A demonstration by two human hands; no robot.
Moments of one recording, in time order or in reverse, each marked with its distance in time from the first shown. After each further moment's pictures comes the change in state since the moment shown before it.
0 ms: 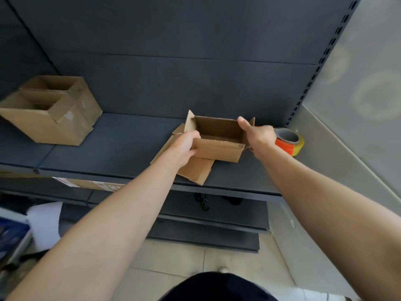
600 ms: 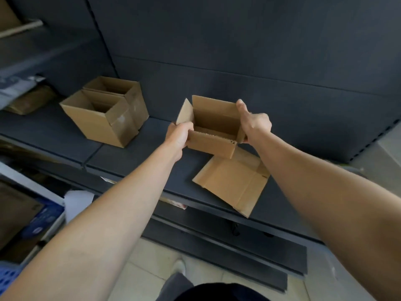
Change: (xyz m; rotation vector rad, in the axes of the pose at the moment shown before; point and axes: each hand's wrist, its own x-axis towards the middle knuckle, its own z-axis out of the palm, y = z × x) left_hand 0.059 0.066 -0.126 -0.076 0.270 0.184; right_hand 0.003 -0.106 0.150 -0.065 -0.192 -0.090
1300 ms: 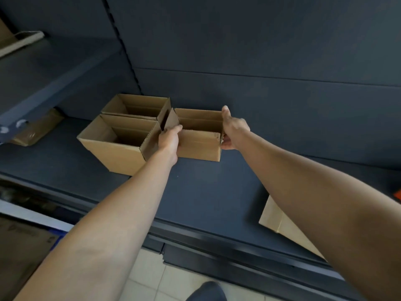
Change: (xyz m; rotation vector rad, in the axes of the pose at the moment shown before) left_hand 0.190 0.032 -0.127 -0.056 0.092 -0.119; right_hand 0.054 -0.068 0.232 0.066 -0.170 0.182
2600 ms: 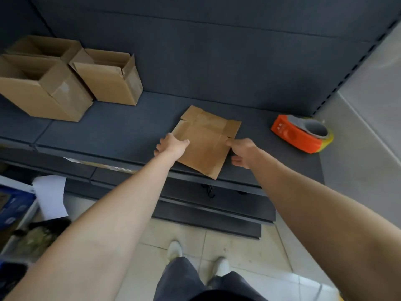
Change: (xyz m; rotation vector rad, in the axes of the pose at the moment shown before) left_hand -0.211 -0.184 0.150 0.923 -0.078 0.026; right_hand -0.074 0.213 -0.285 -0.065 -0.029 0.193
